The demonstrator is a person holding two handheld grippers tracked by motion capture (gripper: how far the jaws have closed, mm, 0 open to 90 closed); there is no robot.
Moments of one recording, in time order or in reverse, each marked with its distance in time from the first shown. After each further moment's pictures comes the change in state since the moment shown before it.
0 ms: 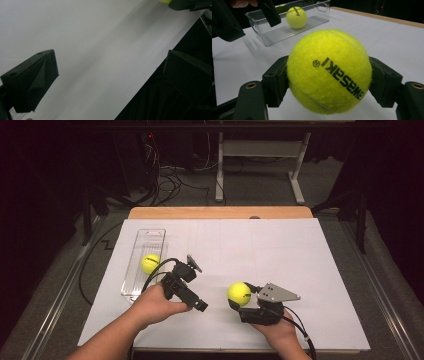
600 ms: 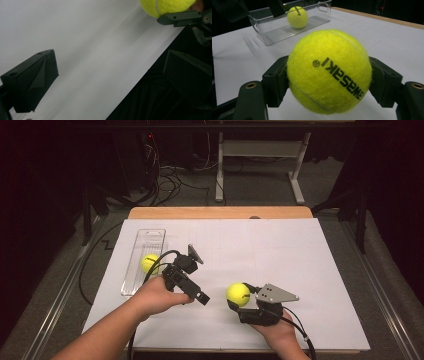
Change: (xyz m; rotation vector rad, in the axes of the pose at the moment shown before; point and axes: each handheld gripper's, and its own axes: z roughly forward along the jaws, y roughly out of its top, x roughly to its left) left arm 0.003 0.016 -0.013 0.023 -0.042 -0.033; right arm 0.002 0.000 0.001 0.000 -0.001 -0.012
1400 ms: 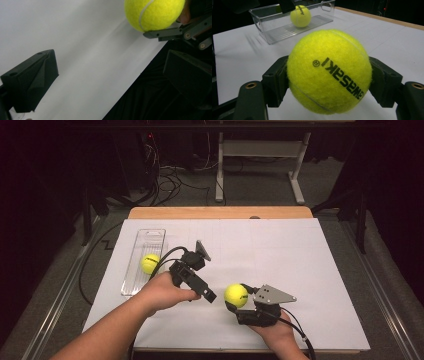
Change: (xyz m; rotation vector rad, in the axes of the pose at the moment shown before) left arm -0.011 0.017 0.000 0.027 -0.013 0.018; right arm 0.005 0.000 0.004 0.002 0.015 -0.021
